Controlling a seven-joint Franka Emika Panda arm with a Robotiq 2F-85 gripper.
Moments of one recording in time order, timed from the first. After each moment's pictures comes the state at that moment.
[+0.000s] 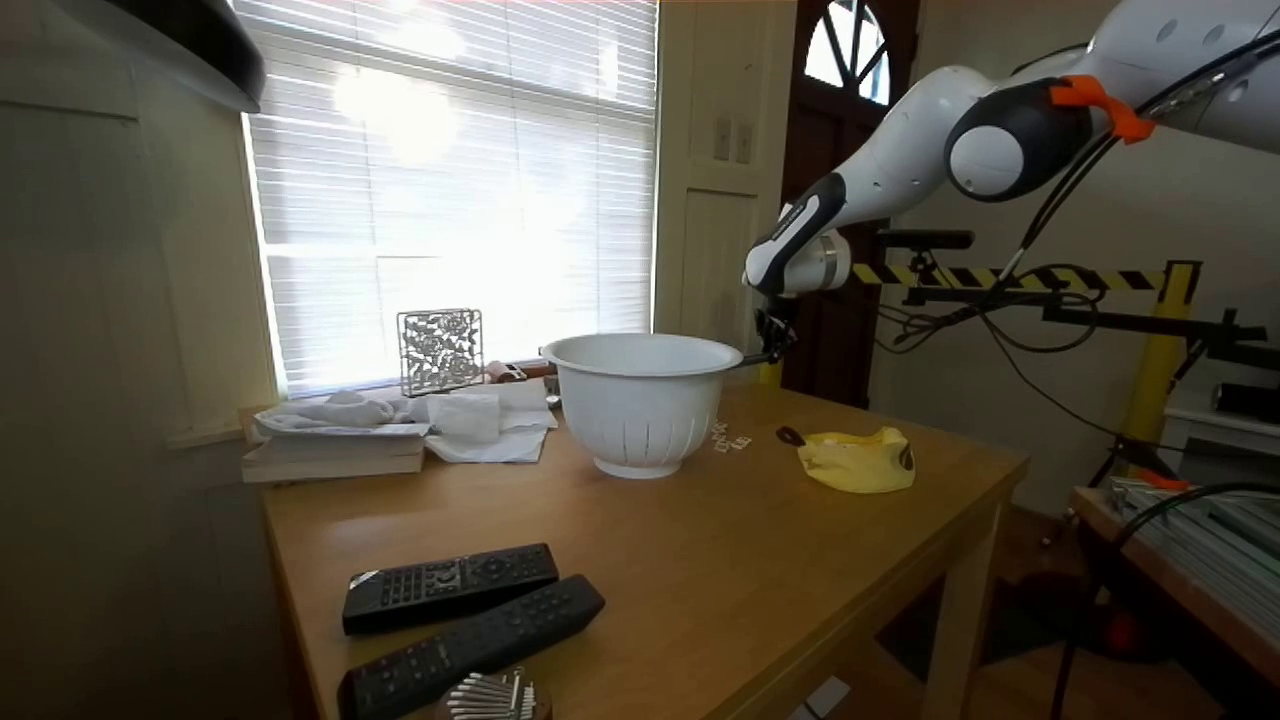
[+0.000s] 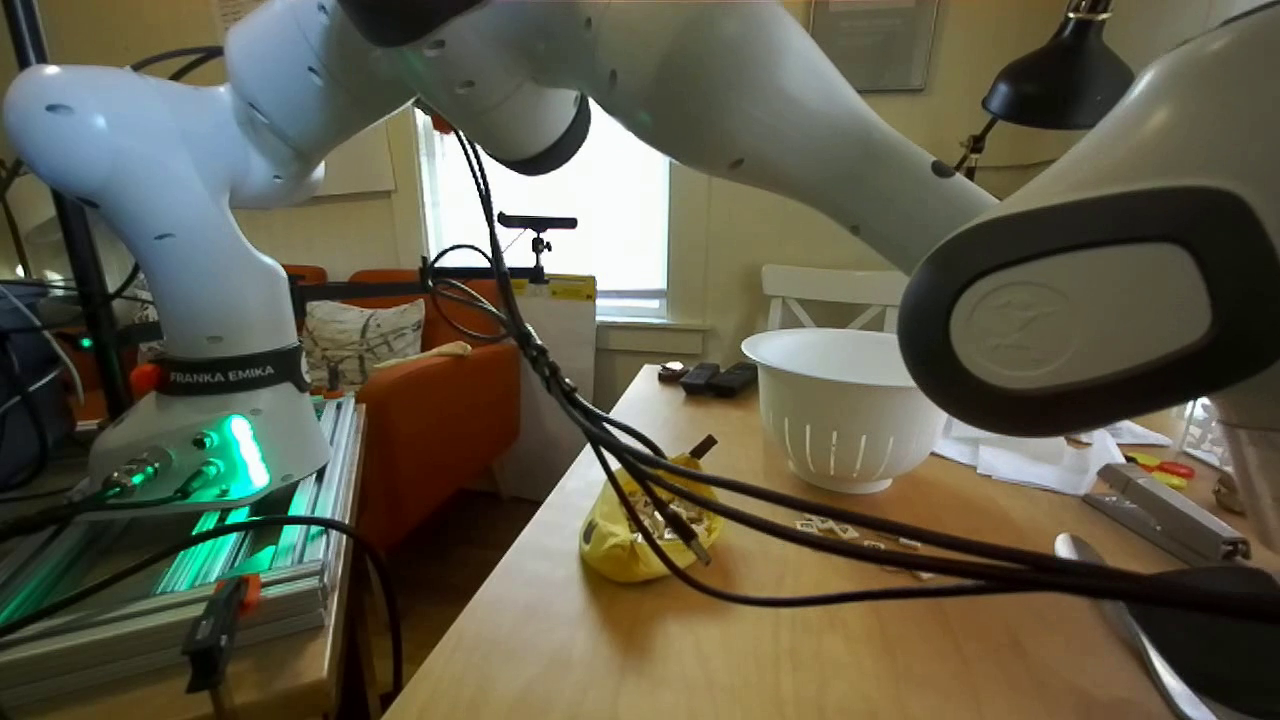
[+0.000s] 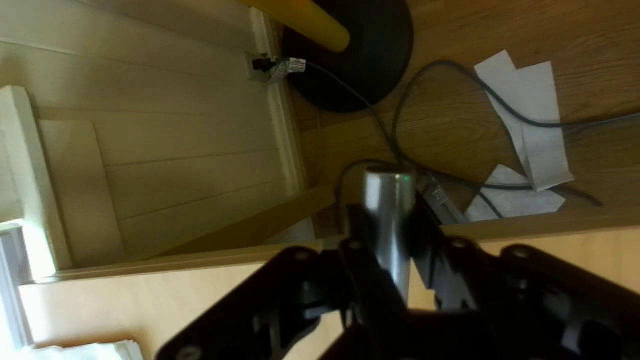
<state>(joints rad) -0.61 1.16 -0.53 -1.13 0.47 2.59 -1.78</state>
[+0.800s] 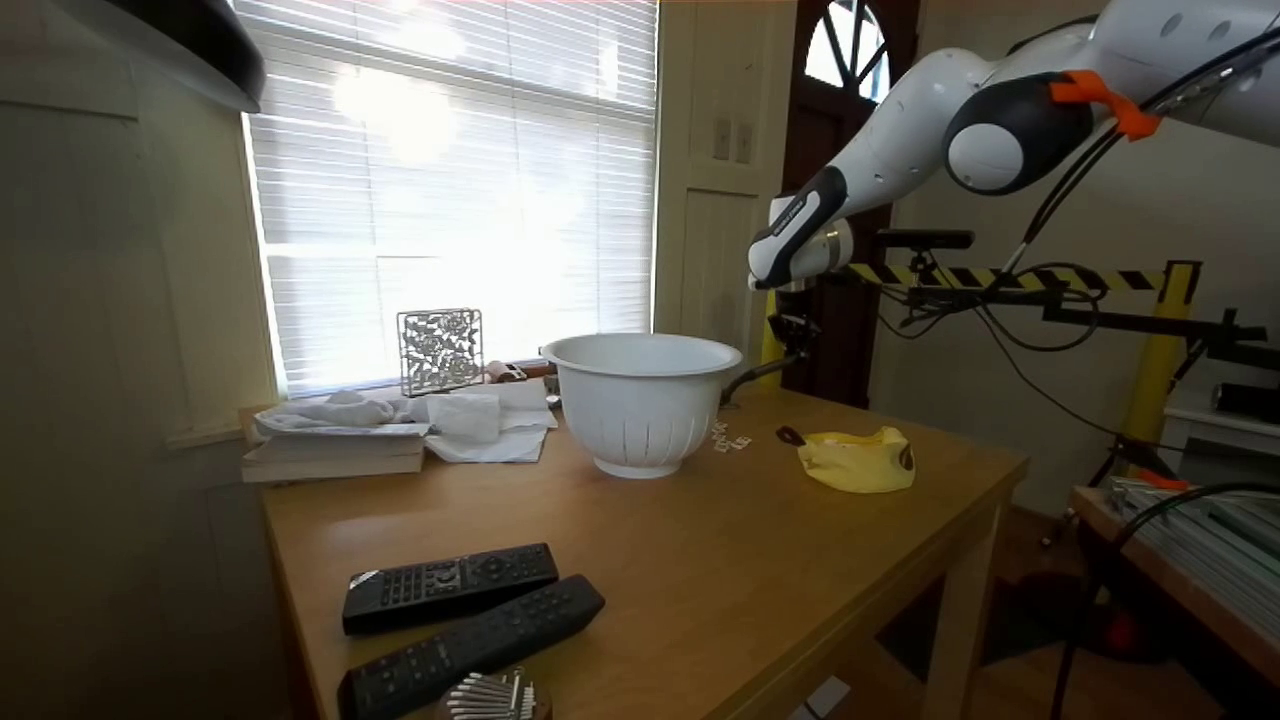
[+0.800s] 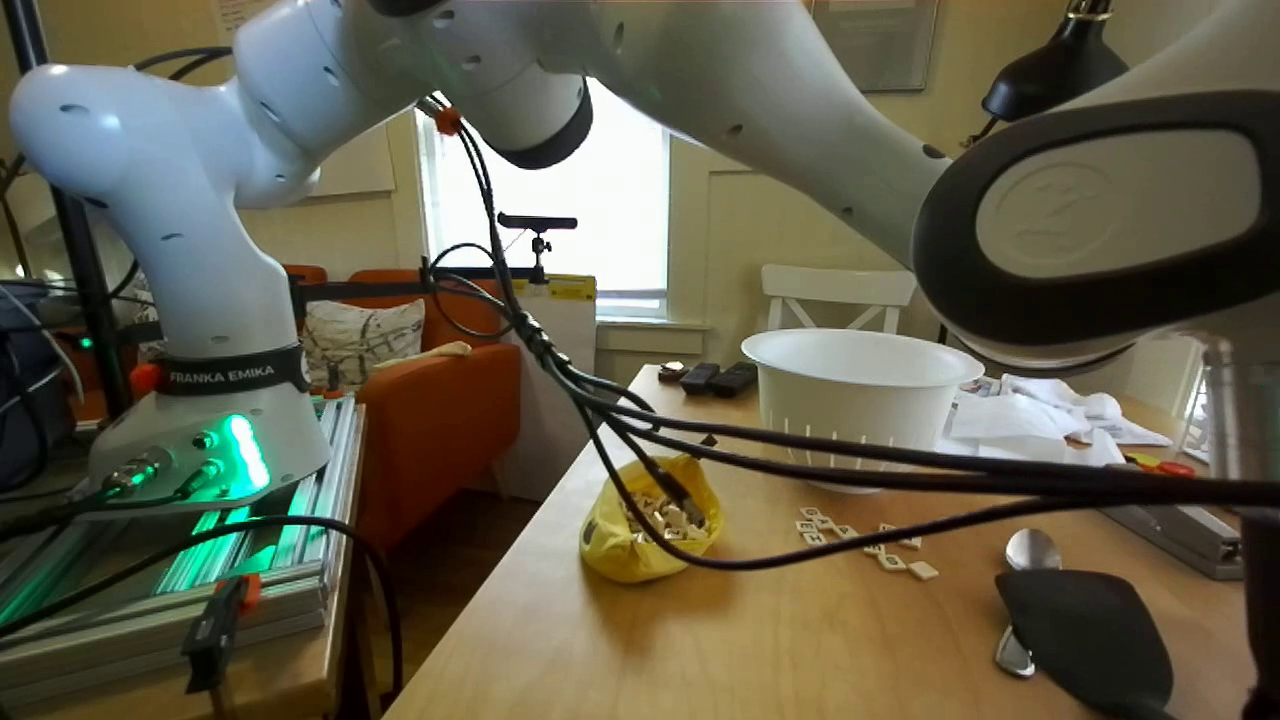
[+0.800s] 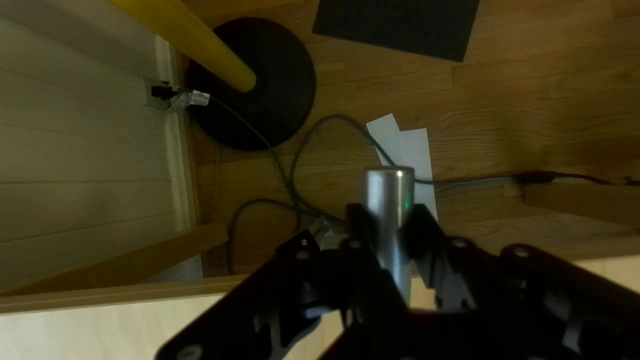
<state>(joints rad) -0.53 1.14 -0.67 -1.17 0.38 2.34 -1.83</state>
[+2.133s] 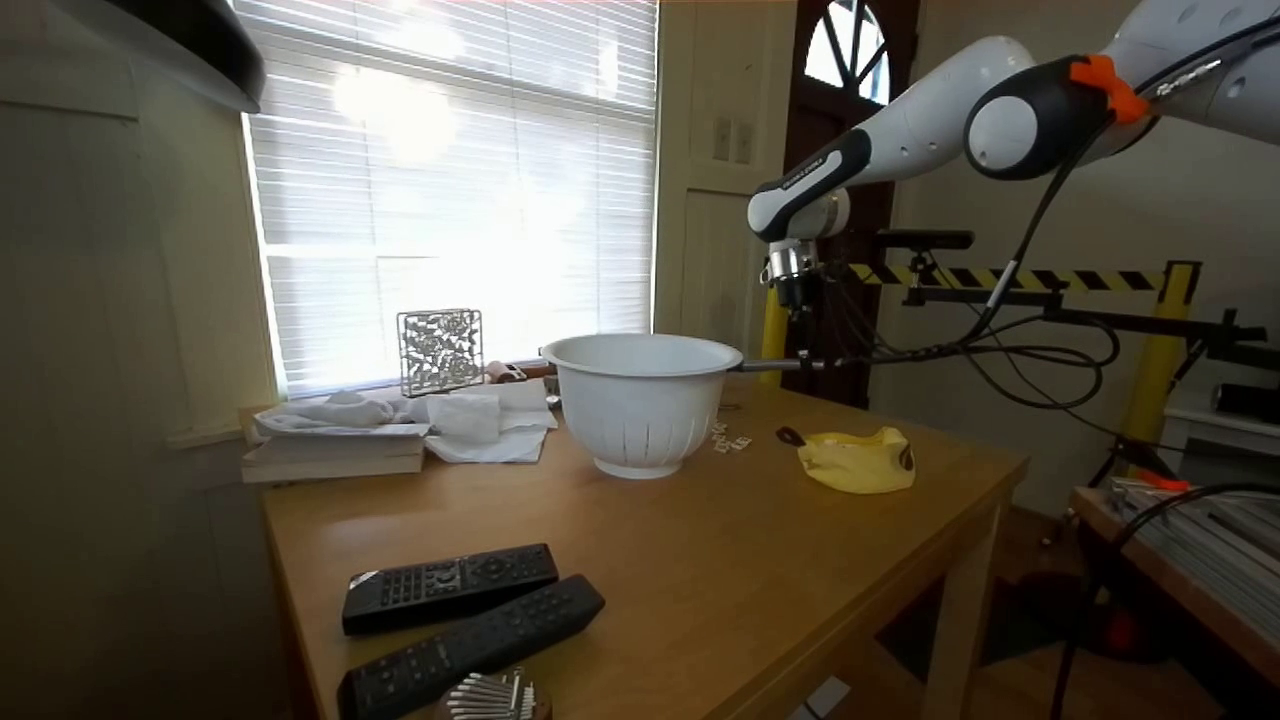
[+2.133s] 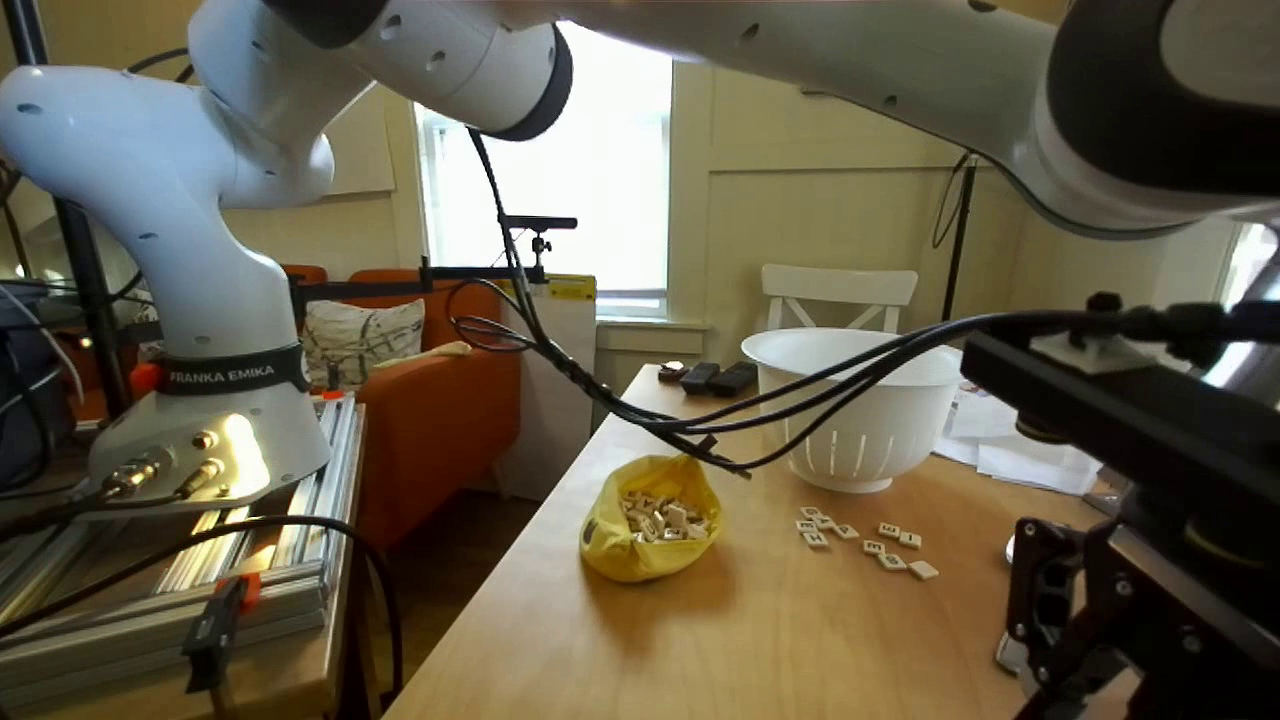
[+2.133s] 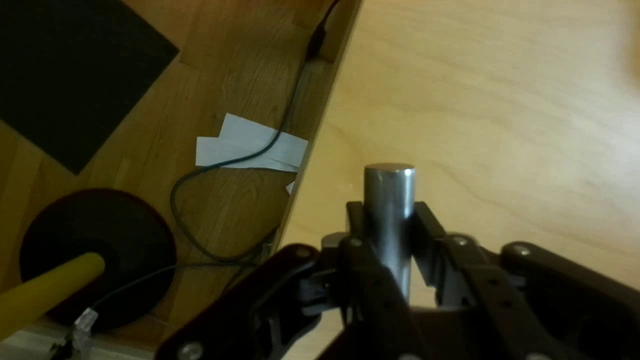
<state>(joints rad) -0.81 1.11 -0.28 -0.88 0.17 1.69 -0.70</state>
